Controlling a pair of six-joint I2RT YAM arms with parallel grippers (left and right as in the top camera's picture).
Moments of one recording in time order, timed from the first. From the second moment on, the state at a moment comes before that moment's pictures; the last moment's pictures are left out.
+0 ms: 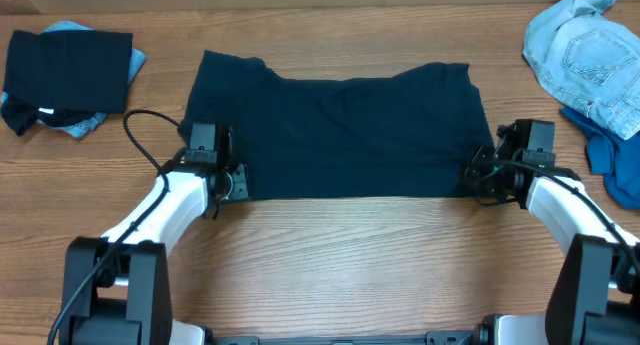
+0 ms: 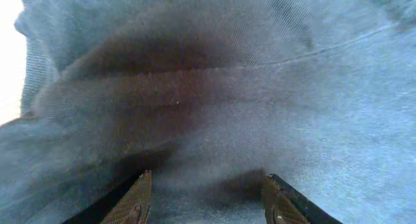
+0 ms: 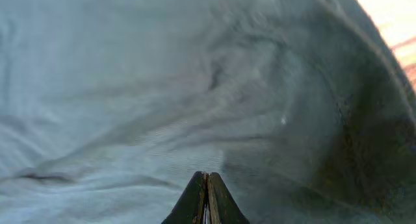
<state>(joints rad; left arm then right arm) -0.11 1.64 0.84 -0.47 -0.02 -0.26 -0.17 1.60 0.78 -0.33 -0.33 0.44</state>
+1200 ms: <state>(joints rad) -0.11 1.68 0.88 -0.78 -0.02 -0.27 -0.17 1.57 0.78 -0.72 -0.24 0.48</state>
